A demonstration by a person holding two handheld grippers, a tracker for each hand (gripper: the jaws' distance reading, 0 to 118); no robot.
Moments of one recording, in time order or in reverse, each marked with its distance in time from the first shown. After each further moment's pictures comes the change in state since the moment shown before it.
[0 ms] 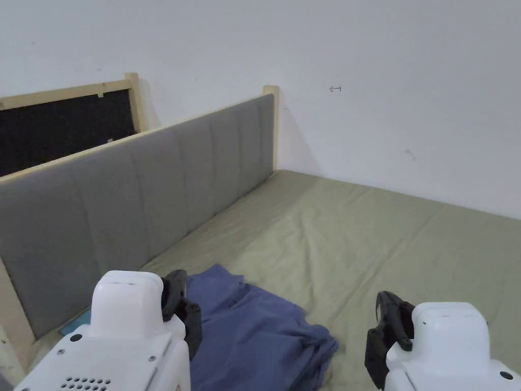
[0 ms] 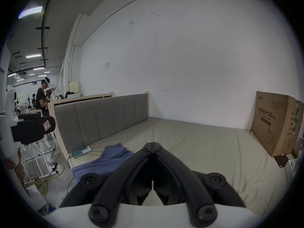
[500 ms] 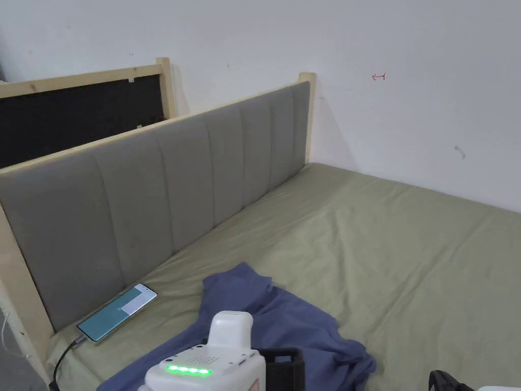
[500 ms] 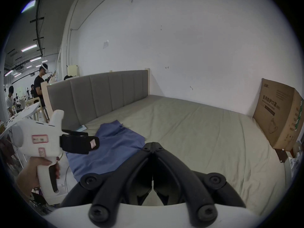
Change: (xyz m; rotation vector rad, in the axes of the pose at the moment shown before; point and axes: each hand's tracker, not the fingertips) left arm 0.011 -0.117 -0.178 -0.534 -0.215 0.160; right arm 0.021 -0.049 -0.042 -0.211 -0.027 0.005
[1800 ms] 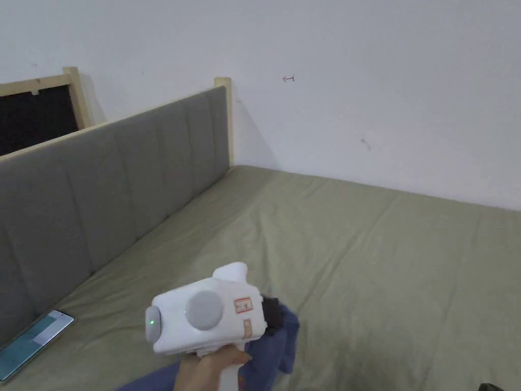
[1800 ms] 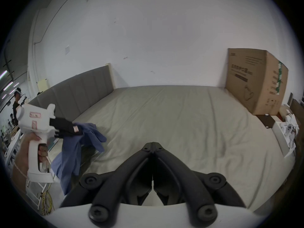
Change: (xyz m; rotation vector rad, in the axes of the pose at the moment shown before) left arm 0.115 0.084 -0.033 -0.152 -0.332 0.107; right arm 0.131 -0.019 0.057 -0.061 -0.280 -0.258
